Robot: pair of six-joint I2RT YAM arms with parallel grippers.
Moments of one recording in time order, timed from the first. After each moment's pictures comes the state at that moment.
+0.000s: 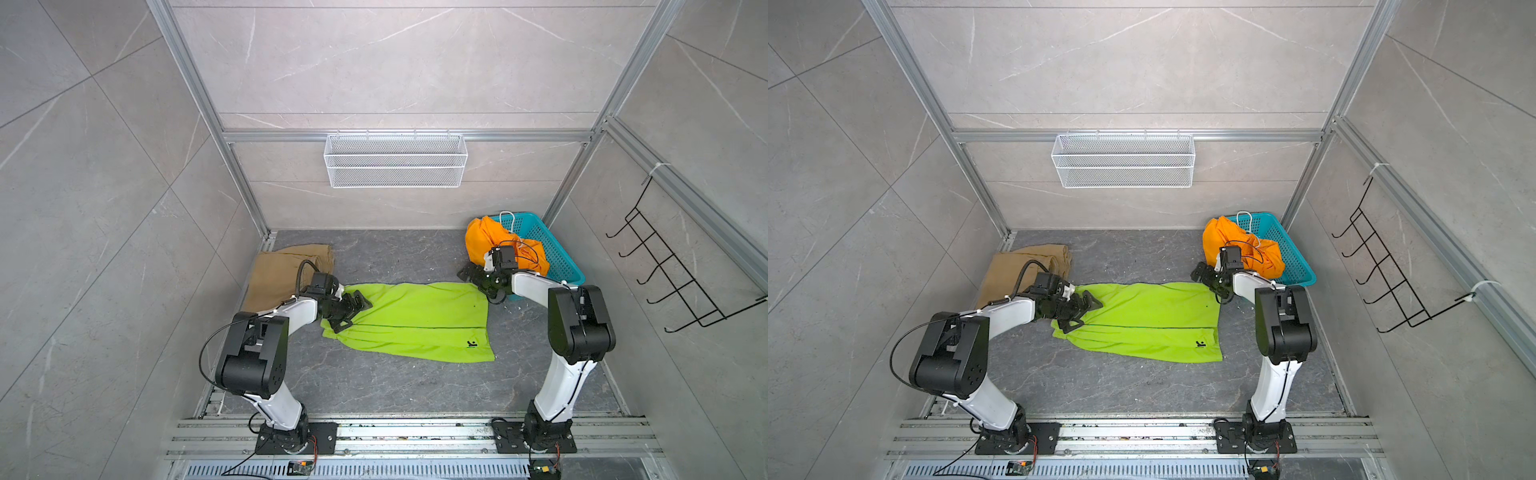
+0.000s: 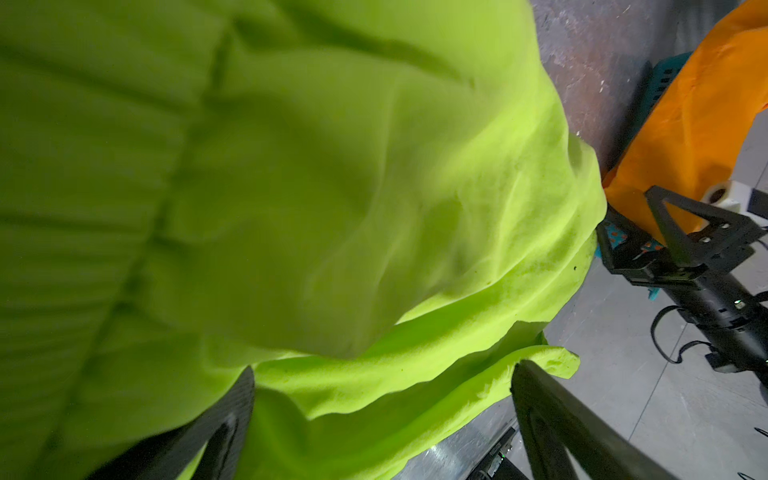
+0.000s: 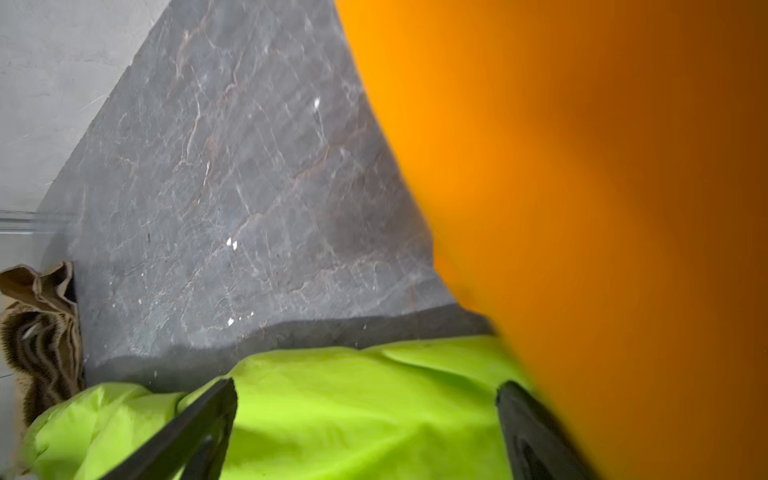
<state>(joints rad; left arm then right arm) -0.18 1.65 0.86 -0.32 0.56 -0.69 0.08 1.92 1.22 -0.22 -0.29 0.52</state>
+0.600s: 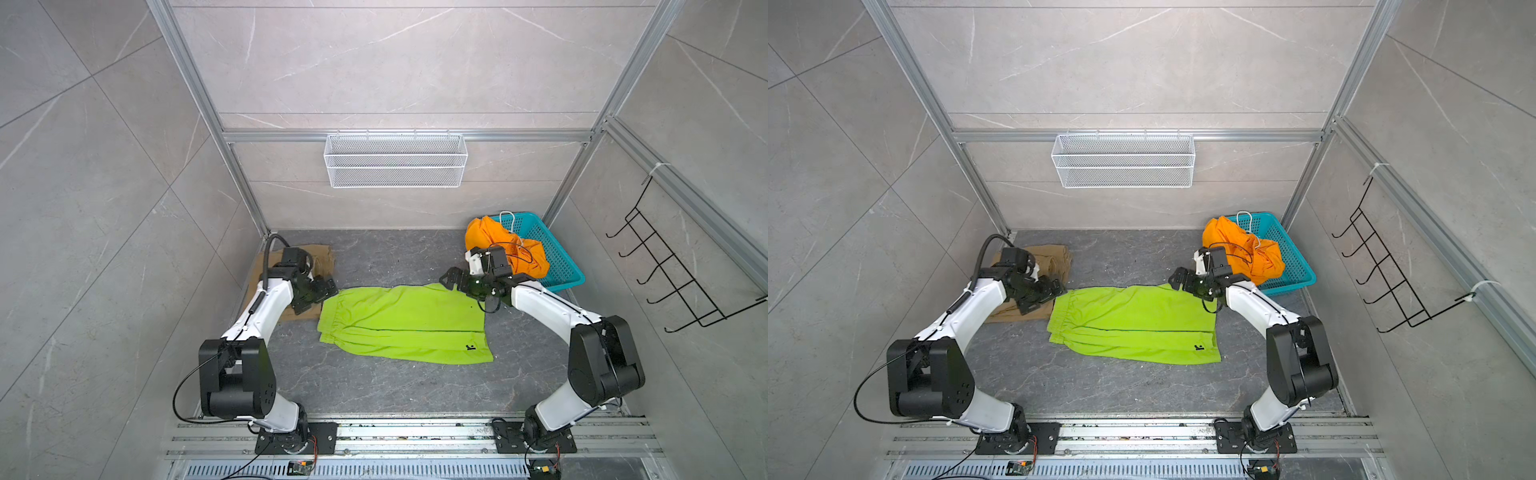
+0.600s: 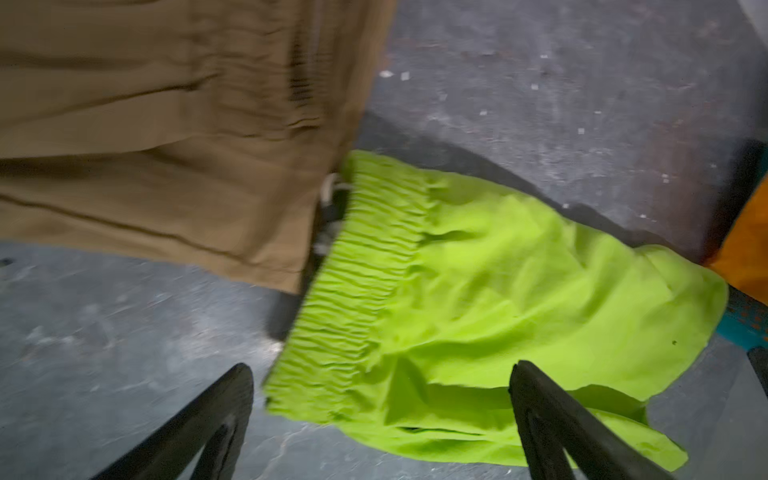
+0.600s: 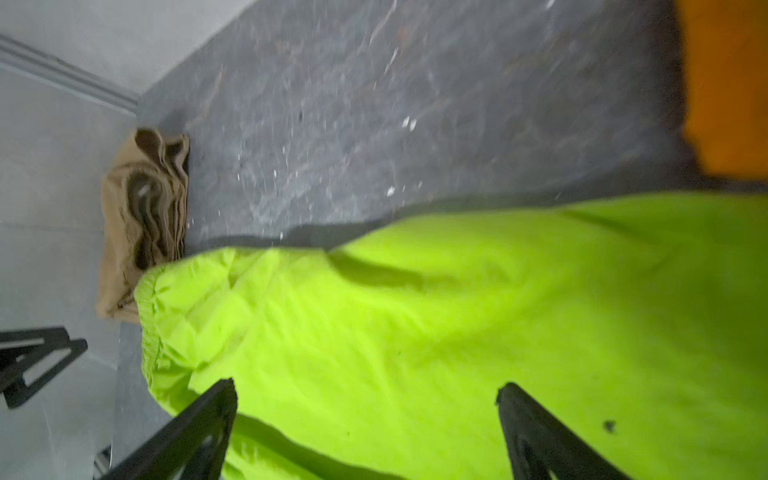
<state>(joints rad) 0.01 1.51 1.13 -0.82 0.23 -0.41 0.29 1.62 1.05 -0.32 -0.34 0.50</state>
